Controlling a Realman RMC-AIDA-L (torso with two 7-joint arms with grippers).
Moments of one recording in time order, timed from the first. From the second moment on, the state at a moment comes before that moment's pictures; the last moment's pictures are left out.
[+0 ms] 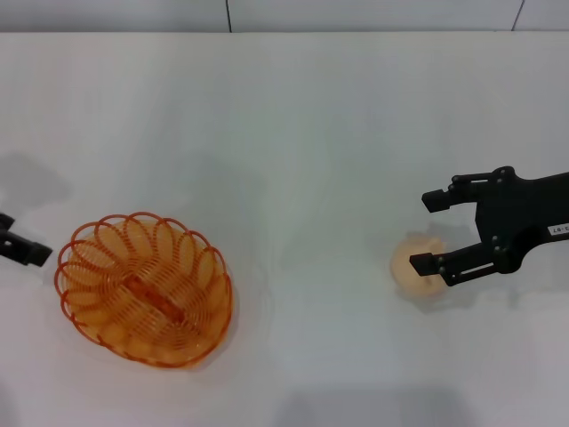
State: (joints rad) left arm -0.58 -1.92 0.79 1.17 2.66 1.85 -2.14; right arm 0.34 2.01 -1.26 -1.38 -1.92 -1.57 1.86
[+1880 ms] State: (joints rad) left arm -0.65 -1.98 0.83 0.94 2.69 1.65 -2.11; right arm 0.33 2.01 -1.26 -1.36 -1.91 -1.58 1.87
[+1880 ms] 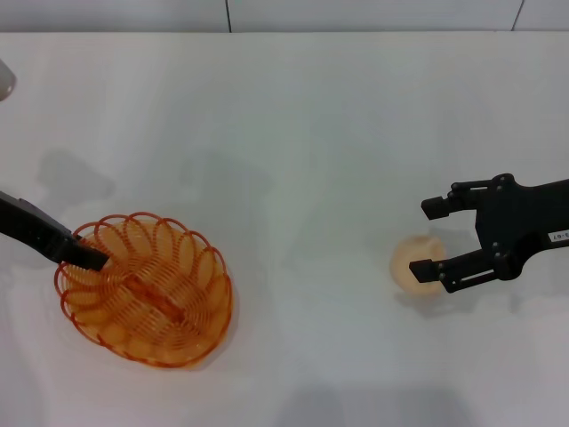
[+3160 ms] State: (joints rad) left arm -0.67 -1.98 0.83 0.91 2.70 1.63 -2.11; right arm 0.33 2.01 -1.26 -1.36 -1.91 -1.58 1.87
